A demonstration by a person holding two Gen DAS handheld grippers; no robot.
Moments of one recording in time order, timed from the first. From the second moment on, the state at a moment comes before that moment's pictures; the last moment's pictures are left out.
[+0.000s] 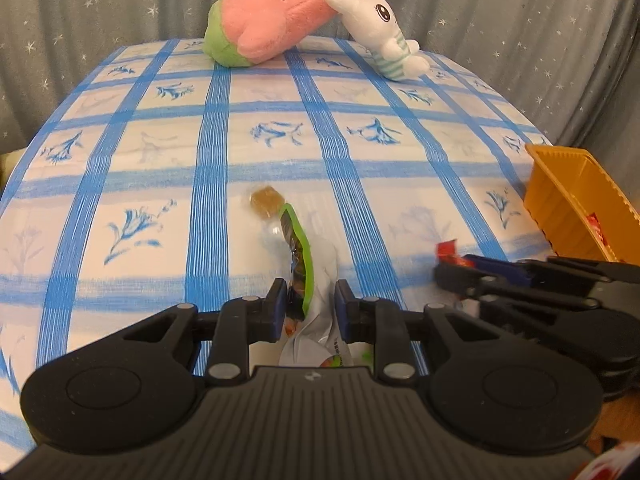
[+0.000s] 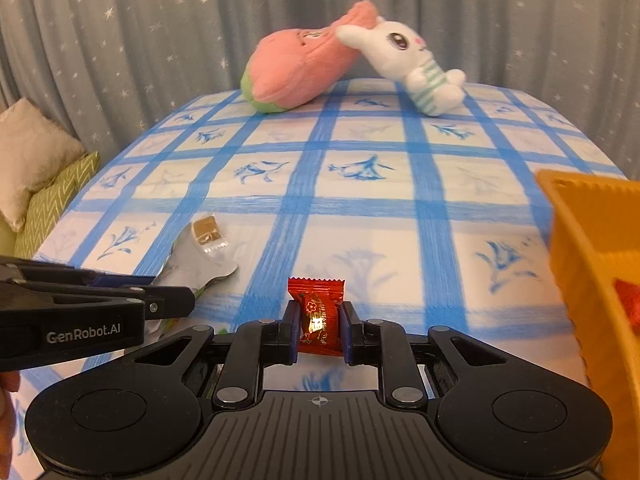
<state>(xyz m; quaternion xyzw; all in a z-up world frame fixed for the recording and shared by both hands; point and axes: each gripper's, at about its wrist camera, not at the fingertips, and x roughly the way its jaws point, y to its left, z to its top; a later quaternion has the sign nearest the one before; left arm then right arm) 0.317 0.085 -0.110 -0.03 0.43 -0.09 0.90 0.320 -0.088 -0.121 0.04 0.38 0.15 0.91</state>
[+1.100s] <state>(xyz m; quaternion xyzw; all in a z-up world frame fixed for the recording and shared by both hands) 0.232 0.070 -0.117 -0.03 0.44 -0.06 0.90 0.219 -0.139 -0.100 0.07 0.40 0.12 0.91</state>
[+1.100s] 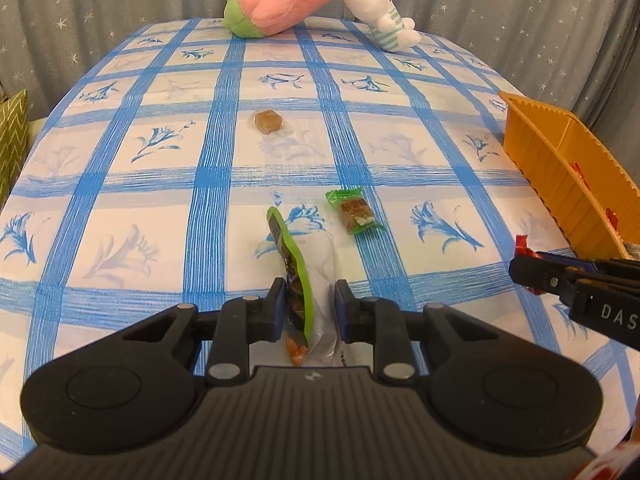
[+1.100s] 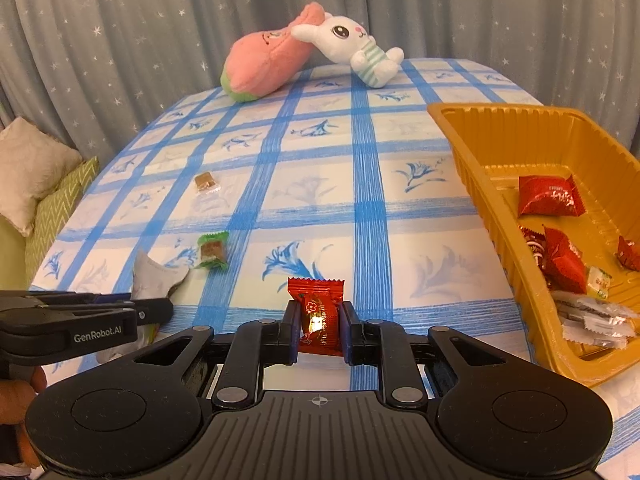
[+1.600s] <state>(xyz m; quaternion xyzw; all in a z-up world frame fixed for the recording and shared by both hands) 0.183 0.034 -0.054 -0.07 0.40 -0.06 0.91 0.176 -0.160 -0.052 0.08 0.36 0.12 0.92</state>
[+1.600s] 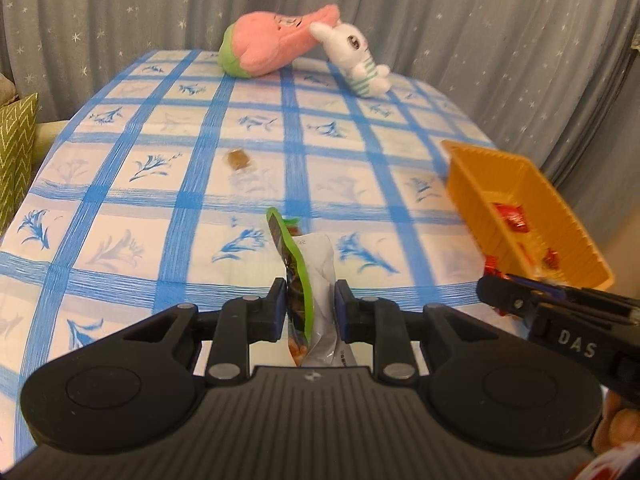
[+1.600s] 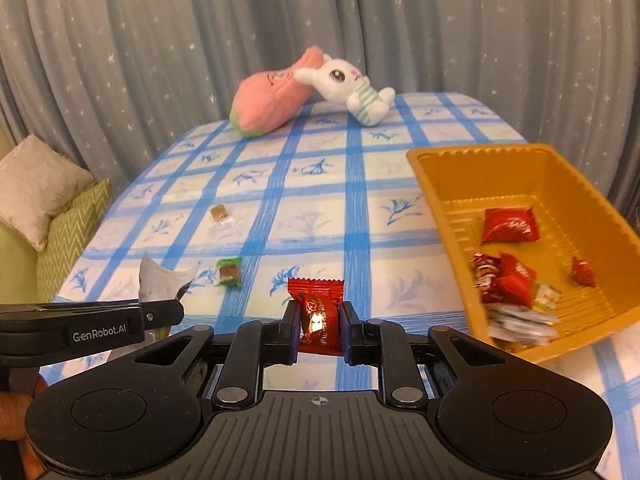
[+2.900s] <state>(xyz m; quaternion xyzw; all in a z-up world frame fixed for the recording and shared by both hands) 0.146 -0.124 -0.001 -0.05 0.37 -0.19 0.91 0.112 -0.311 -0.012 0.11 0.32 0.01 0.94</state>
